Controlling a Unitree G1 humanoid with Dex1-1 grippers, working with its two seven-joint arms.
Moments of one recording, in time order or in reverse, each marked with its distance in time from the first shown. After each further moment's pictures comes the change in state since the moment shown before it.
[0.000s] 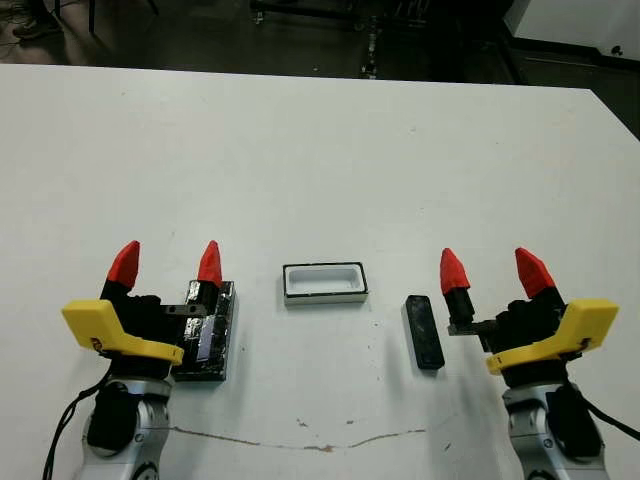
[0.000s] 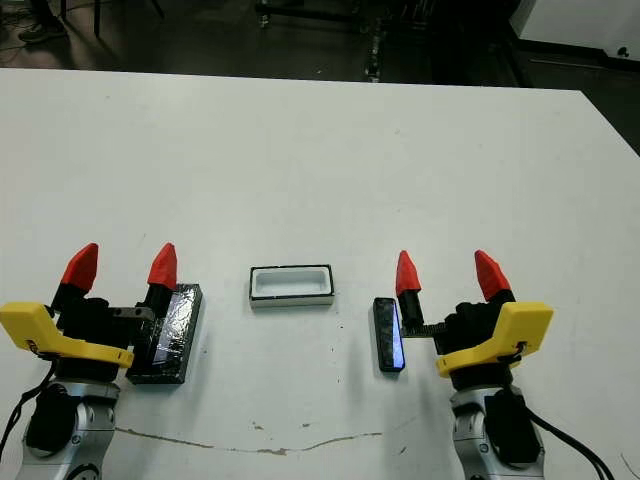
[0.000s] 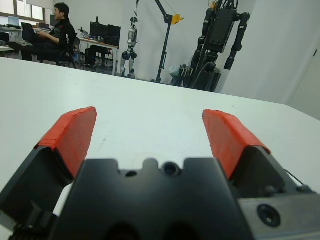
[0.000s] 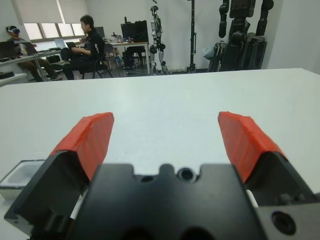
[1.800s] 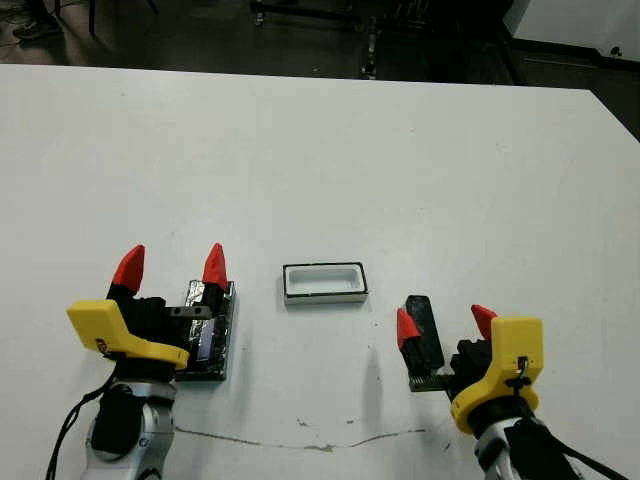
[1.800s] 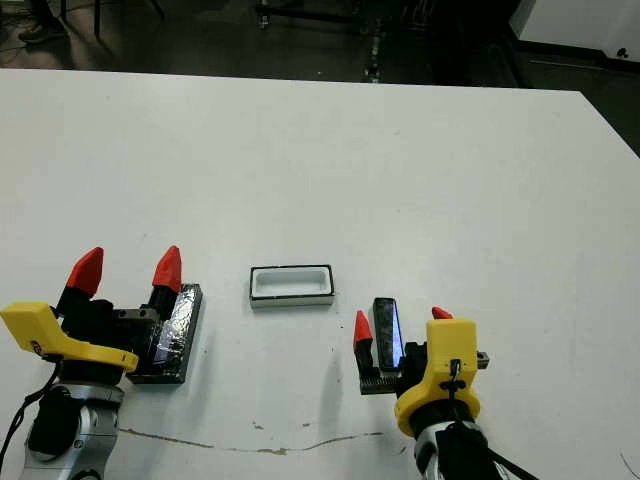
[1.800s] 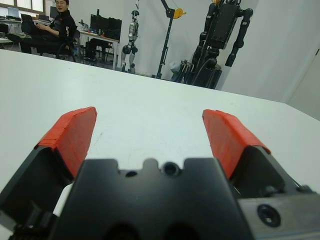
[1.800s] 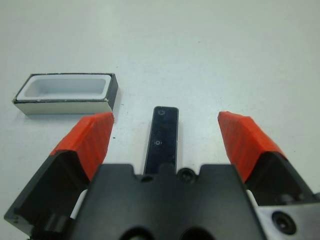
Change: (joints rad) left arm 0.020 -0.011 -0.021 -0.051 -0.001 0.060 0.030; right arm 0.103 0.015 0.234 -0.364 -0.145 0.665 -0.208
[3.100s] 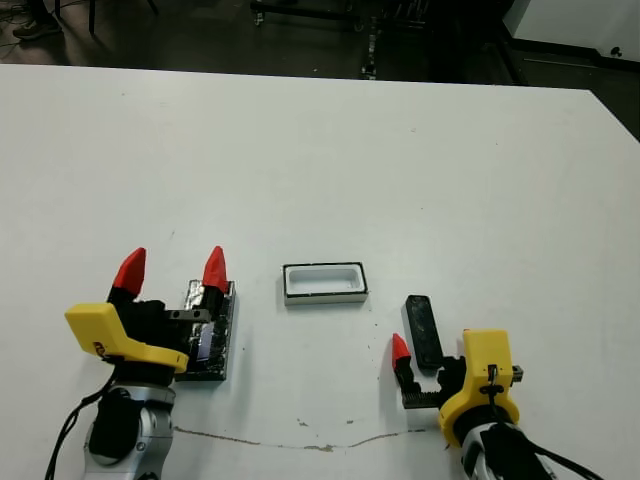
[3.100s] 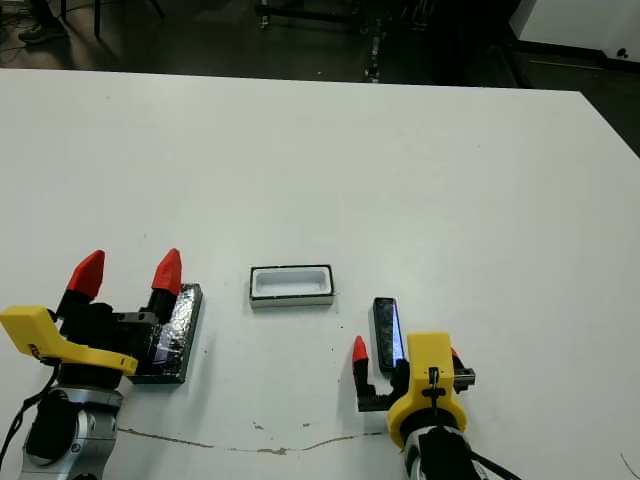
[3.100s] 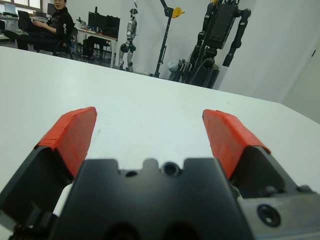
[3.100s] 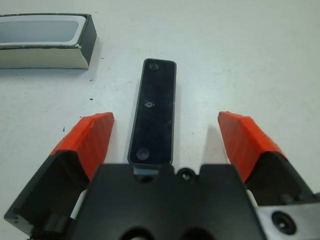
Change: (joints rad) left arm 0.018 0.004 -0.002 -0.006 -0.019 0.000 -0.011; right arm 0.026 0.011 0.046 0.118 -0.096 -0.018 -0.002
